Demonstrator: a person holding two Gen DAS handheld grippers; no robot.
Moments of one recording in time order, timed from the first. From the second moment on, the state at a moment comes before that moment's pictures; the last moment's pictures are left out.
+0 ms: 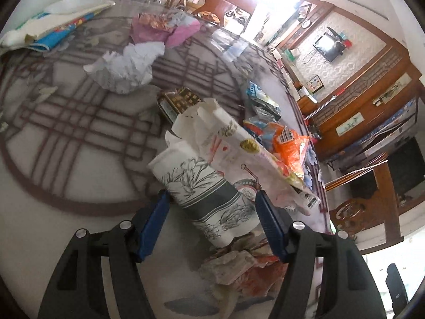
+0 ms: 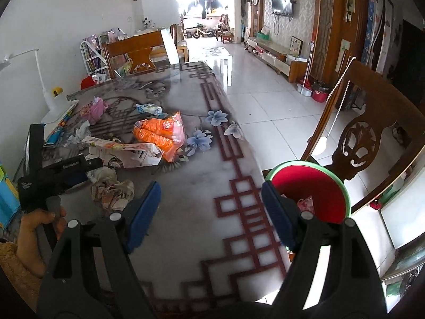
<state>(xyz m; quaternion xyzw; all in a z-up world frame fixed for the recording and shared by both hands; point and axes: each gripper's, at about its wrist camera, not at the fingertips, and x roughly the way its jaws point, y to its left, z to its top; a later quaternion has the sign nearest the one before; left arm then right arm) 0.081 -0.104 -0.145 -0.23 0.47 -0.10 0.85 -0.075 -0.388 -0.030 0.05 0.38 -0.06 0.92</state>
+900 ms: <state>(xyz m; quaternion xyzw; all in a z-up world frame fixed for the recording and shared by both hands) 0.029 -0.029 -0.126 -0.16 0.48 -0.13 0.85 -0.043 -0.356 -0.044 0.04 0.43 0.04 0.90</state>
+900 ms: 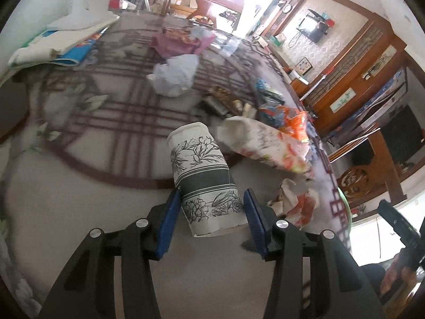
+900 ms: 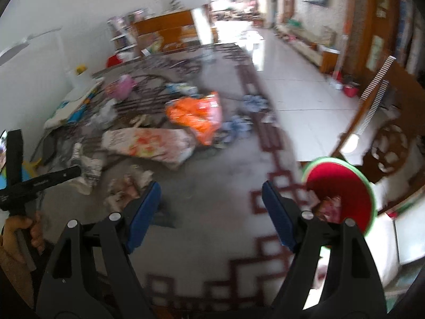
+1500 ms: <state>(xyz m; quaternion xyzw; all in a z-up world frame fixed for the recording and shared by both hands) 0.044 -0.016 -0.143 -0.24 0.47 -0.15 0.84 0.017 -0.291 -0.114 0.18 0.53 0.12 0.82</state>
